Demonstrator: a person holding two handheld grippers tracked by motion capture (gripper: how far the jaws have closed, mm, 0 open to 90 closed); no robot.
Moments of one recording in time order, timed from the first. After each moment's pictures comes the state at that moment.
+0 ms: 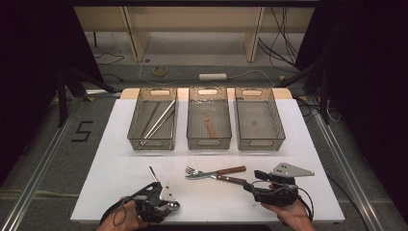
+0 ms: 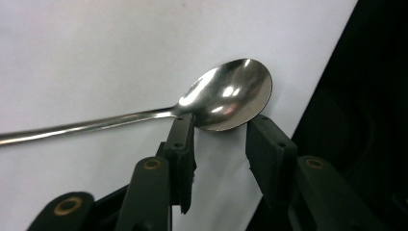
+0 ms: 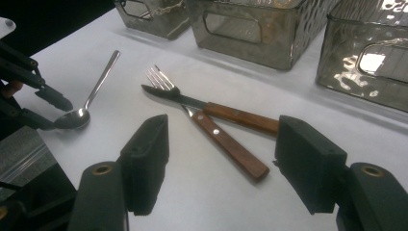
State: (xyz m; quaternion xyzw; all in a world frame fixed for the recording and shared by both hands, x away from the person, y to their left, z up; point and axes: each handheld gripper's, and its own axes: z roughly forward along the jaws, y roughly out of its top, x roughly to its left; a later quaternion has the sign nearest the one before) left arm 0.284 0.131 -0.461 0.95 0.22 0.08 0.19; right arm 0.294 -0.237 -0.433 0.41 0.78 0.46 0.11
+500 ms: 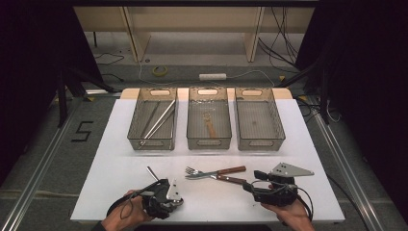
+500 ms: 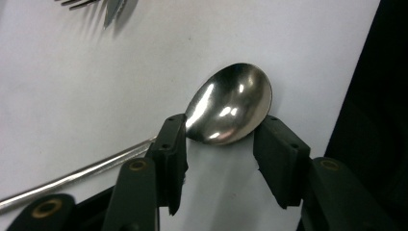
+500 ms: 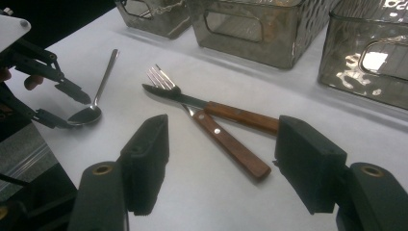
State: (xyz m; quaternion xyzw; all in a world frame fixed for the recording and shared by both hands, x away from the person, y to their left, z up) left arm 0.298 0.116 -0.465 0.97 0.16 0.10 0.18; right arm 0.295 -0.236 -0.434 0.41 0.78 0.46 0.11
